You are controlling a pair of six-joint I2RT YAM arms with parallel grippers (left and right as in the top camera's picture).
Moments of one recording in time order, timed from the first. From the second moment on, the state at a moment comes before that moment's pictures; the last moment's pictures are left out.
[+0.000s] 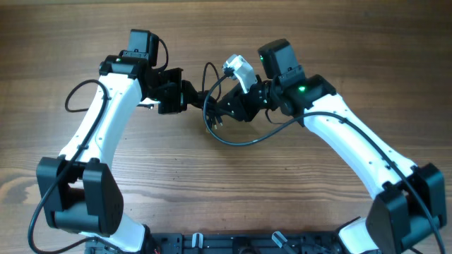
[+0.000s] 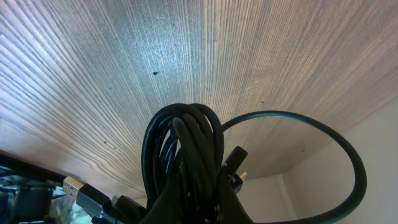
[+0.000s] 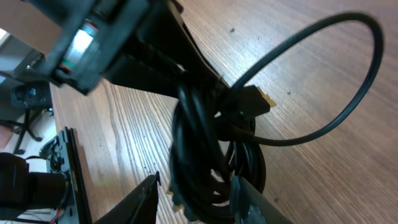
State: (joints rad) left arm -0.14 1.74 1.39 -0.96 0.58 -1.67; right arm 0.49 1.67 1.29 -0.54 -0.67 -0.08
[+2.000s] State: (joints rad) left arm -0.14 1.74 1.39 -0.71 0.64 -0.63; right arm 0.52 1.68 1.29 -0.33 -0.42 0.58
